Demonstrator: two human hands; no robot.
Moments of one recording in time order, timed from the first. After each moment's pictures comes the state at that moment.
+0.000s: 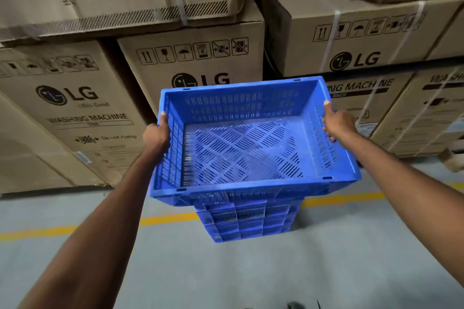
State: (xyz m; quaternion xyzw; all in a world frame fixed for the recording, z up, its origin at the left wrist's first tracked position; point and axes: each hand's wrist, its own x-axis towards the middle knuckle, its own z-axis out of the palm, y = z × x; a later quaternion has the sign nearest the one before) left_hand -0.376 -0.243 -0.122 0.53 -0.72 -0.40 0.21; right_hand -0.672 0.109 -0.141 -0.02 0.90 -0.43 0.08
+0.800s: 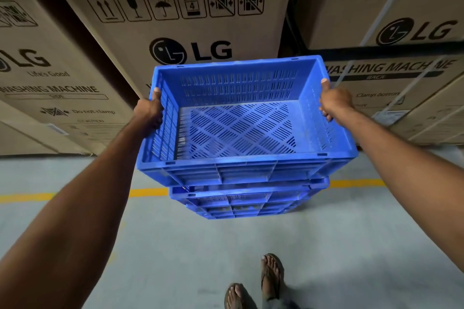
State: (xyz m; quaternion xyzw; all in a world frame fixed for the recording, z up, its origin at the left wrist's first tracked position) left_hand -0.495 -0.363 -0.213 0.57 -0.66 -0.47 0.13; right_hand -0.798 -0.014 -0.213 0.01 0.91 -0.39 0.15
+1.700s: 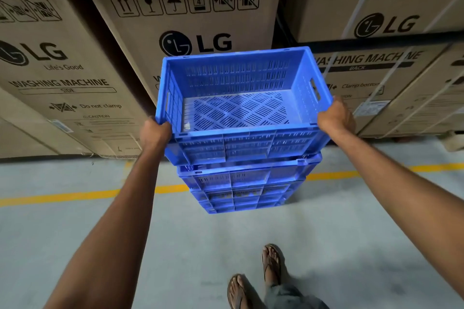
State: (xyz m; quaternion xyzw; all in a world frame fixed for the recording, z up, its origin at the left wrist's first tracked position) left_hand -0.390 -0.267 -0.215 0.58 -0.71 -0.38 0.15; right_hand -0.667 0.064 -0.196 -0.03 0.97 -0.23 0.03
